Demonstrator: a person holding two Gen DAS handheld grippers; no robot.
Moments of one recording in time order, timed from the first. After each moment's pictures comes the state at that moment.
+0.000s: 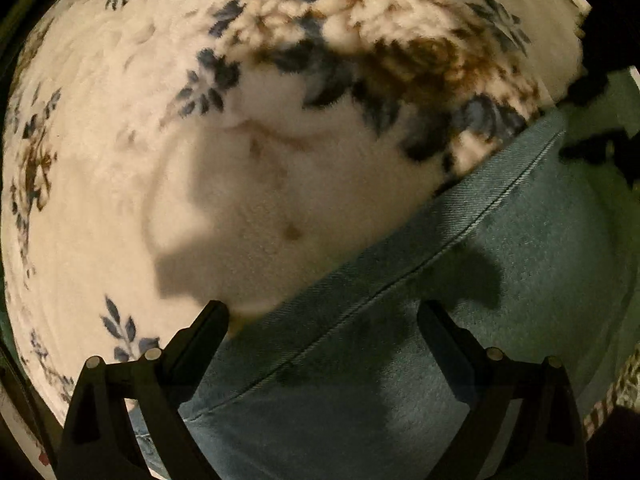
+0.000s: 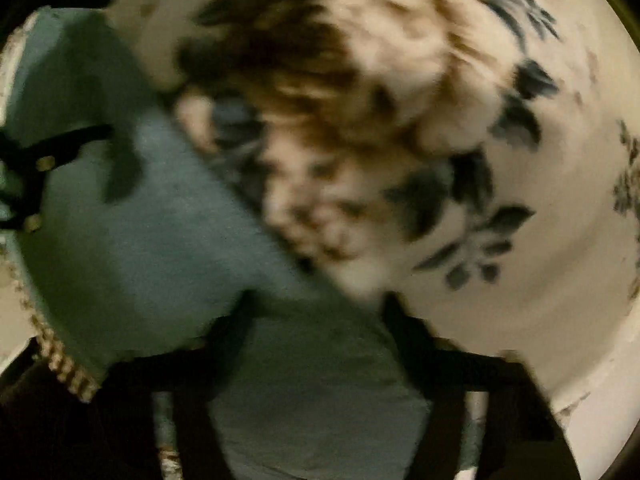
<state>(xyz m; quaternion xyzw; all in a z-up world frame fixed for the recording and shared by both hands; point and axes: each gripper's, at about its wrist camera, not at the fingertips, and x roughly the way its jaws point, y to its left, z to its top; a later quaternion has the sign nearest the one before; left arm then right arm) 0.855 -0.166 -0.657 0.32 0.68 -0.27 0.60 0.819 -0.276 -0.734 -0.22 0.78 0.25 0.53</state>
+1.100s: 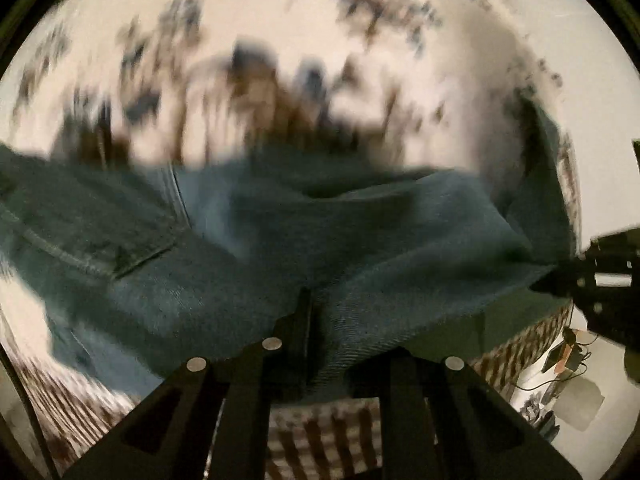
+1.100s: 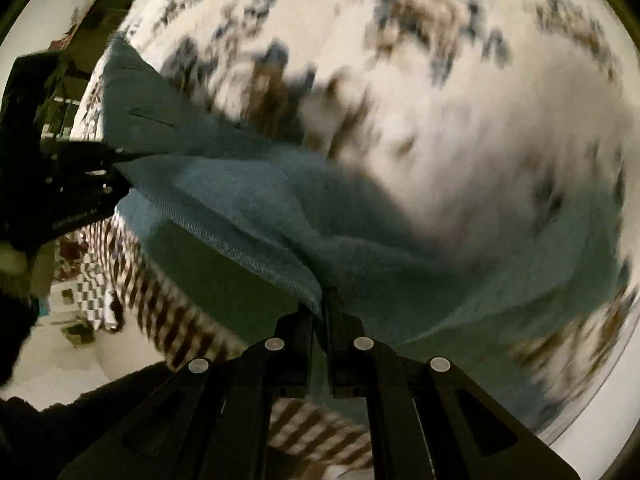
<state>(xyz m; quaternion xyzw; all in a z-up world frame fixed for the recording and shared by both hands) 0.594 -0.079 -0.559 0.02 0.74 -0.15 0.66 0.554 -0.282 -0.593 0.01 0.75 0.21 0.62</state>
